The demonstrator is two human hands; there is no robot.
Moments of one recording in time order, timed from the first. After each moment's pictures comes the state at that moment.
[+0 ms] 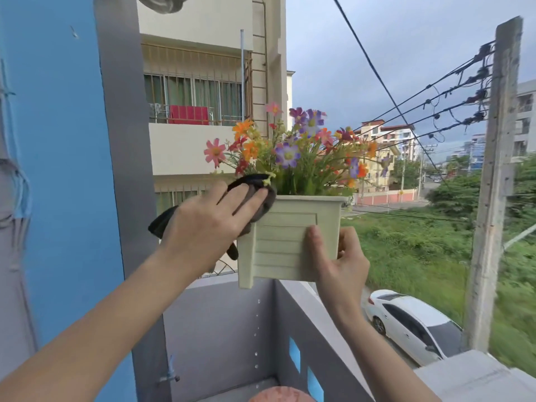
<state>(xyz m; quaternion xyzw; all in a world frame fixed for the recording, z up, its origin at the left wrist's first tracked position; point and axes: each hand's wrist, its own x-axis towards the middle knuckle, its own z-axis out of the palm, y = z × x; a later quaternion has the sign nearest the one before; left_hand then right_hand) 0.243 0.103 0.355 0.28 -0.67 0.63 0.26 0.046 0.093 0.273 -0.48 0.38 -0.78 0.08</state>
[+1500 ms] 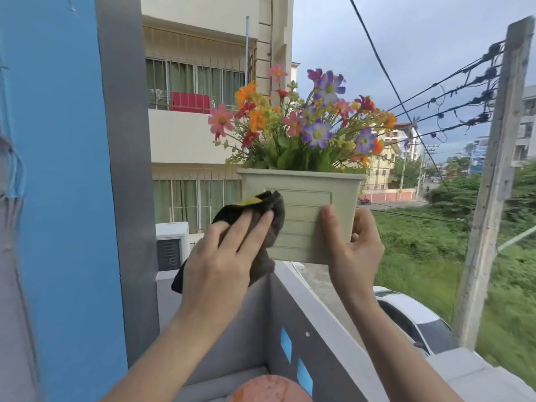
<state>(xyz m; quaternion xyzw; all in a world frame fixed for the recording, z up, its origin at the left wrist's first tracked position) 0.209 0.111 0.272 0.38 -0.69 0.41 0.47 0.027 0.101 0.290 -0.50 0.36 -0.79 0.07</state>
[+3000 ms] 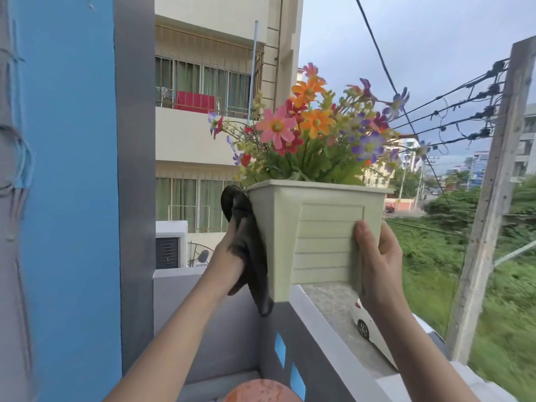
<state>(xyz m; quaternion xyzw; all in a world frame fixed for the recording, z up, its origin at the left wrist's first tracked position) 0.203 0.076 0.288 0.36 -0.55 -0.42 0.62 -0.005 0.102 0.285 -0.56 0.26 -0.75 0.23</state>
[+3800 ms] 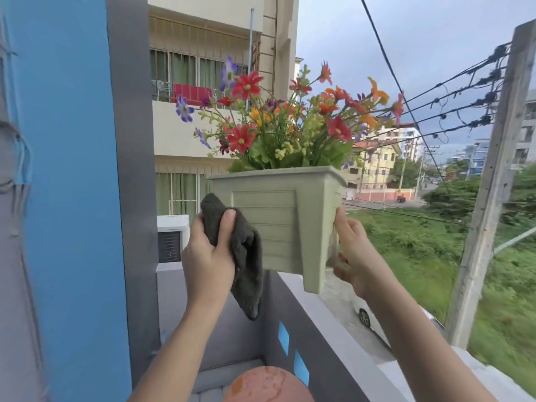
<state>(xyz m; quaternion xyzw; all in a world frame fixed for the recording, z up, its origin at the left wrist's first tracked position) 0.211 0.115 0.277 0.42 -0.50 -0.14 0.74 0.009 0.097 0.297 -0.49 0.48 -0.60 0.41</state>
